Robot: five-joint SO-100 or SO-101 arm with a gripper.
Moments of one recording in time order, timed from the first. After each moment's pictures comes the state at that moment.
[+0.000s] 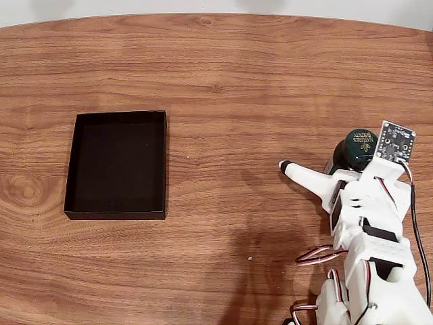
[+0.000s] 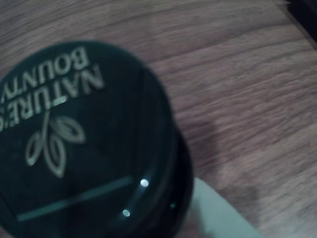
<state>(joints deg) 19.0 135.8 174.6 -4.8 180.4</state>
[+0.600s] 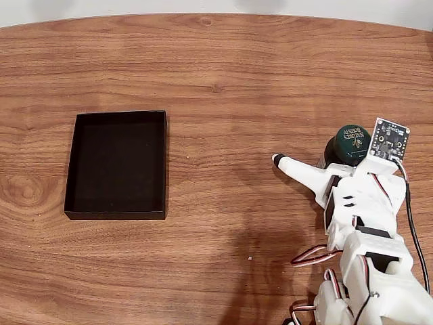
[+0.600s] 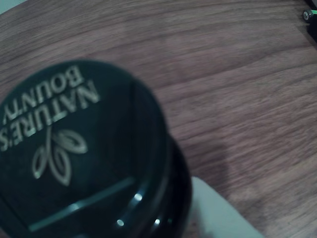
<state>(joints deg) 16.2 130.7 174.6 -13.9 178.3</state>
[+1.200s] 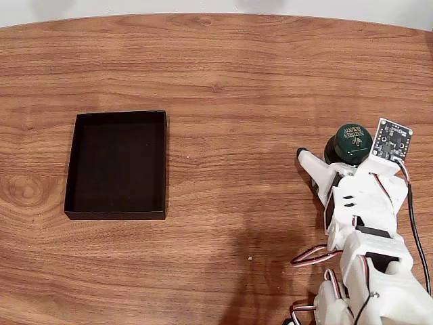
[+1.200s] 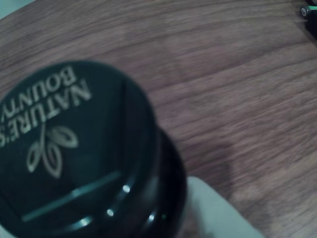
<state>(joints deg) 16.2 130.7 174.6 -13.9 176.0</state>
